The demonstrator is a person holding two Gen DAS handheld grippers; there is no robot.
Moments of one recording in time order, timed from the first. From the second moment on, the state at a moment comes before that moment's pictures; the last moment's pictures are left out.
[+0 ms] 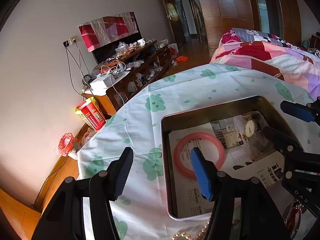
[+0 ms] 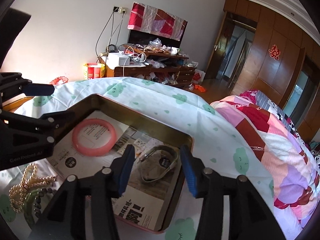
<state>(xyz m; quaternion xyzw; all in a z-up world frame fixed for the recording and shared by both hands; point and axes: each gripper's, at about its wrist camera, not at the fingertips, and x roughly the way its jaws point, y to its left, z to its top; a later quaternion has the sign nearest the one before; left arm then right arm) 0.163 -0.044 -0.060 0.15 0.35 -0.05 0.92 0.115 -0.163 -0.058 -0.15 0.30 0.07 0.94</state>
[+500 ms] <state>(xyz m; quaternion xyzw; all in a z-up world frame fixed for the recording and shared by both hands) 0.139 -0.042 -0.062 0.14 0.36 -0.06 0.92 0.094 -0.157 -0.057 -0.16 0.29 0.07 0.94</state>
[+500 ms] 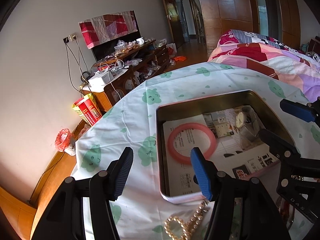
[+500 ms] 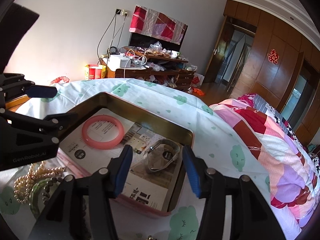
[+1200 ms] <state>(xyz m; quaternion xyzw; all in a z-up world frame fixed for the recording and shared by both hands) 0.066 0.016 -0.080 0.09 0.39 -0.04 0.92 0.036 -0.193 -0.072 -0.11 0.31 0.04 0.94</state>
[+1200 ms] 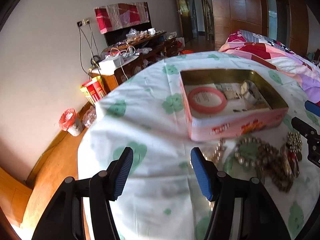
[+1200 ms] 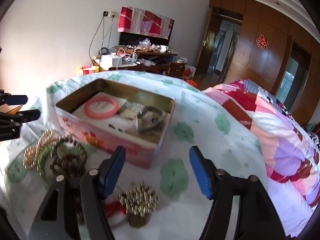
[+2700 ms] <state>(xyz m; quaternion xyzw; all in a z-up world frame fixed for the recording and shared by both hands) 0.046 0.002 -0.085 0.07 0.39 -0.11 0.91 0.003 -0.214 -0.075 -0.03 0.32 0.11 0.94</state>
